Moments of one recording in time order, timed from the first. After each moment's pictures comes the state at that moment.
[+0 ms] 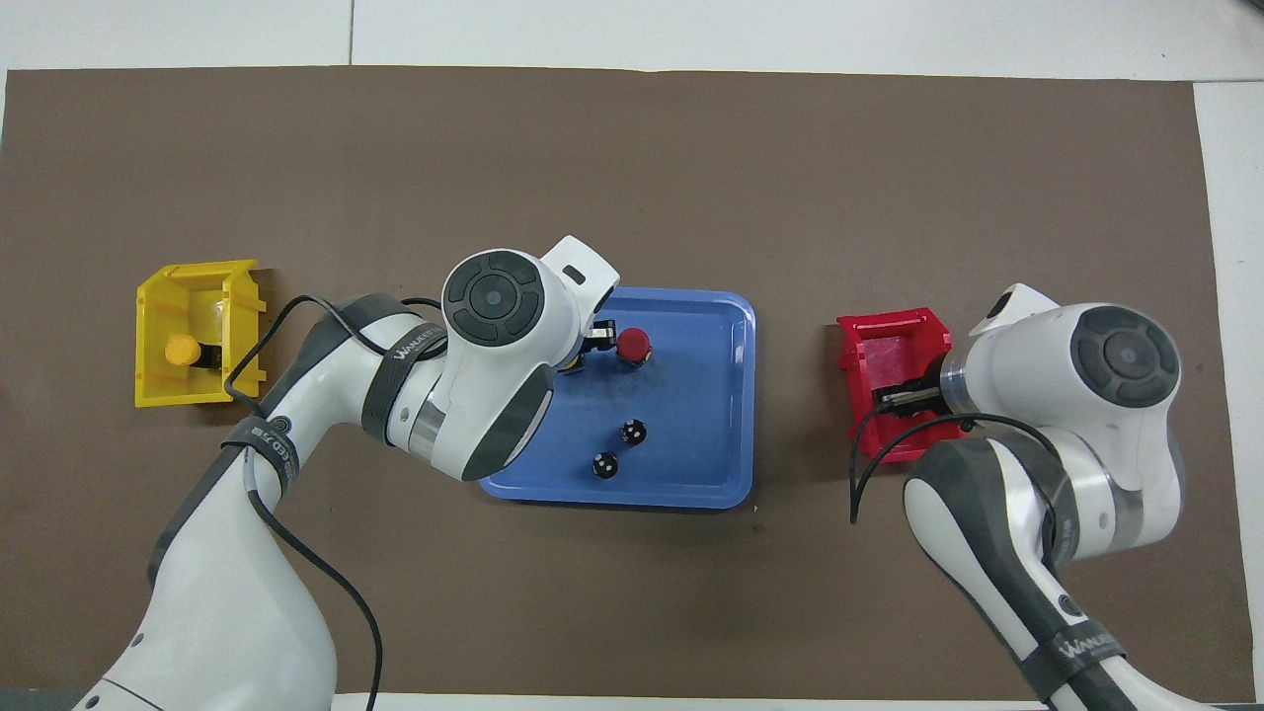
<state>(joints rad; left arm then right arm) -0.78 0.35 0.14 -1.86 -0.08 2.26 -0.59 0.12 -0.05 0.05 -2.23 0.01 2.15 0.01</state>
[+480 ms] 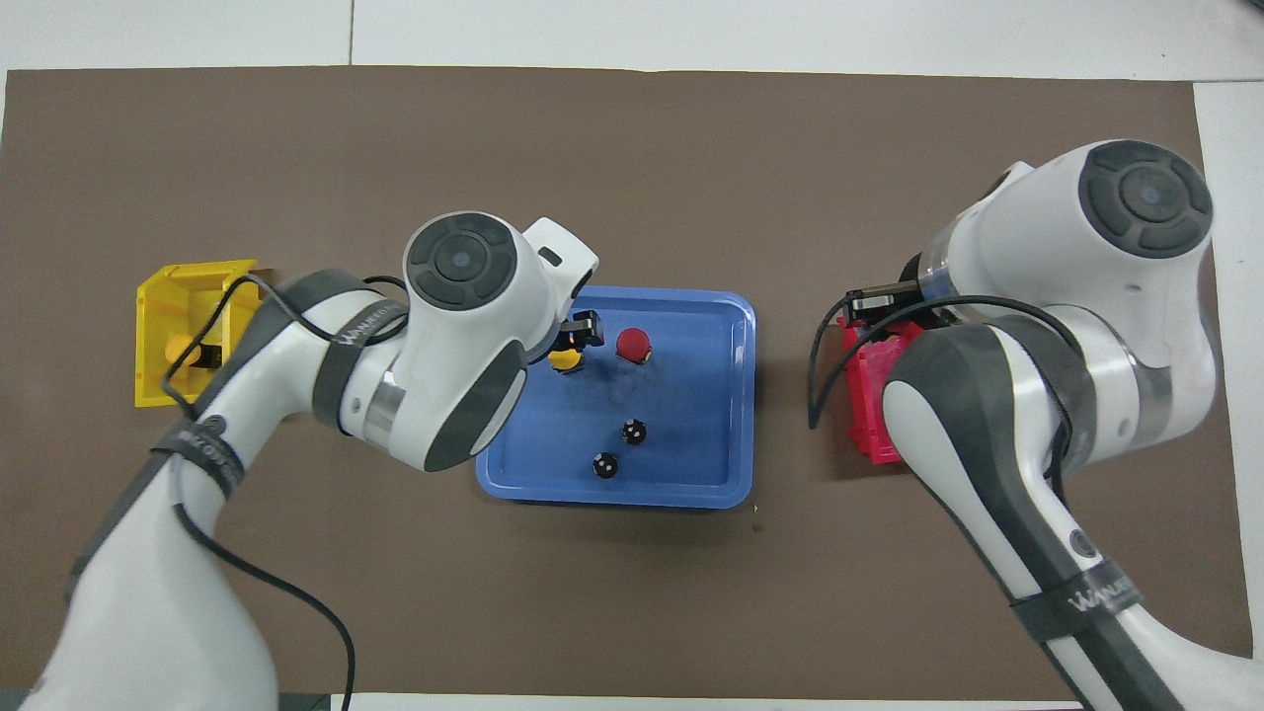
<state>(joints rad) -0.74 0.22 0.17 -1.76 -0.08 1.94 -0.56 0.23 0.11 0.05 -1.86 0.03 1.99 0.24</state>
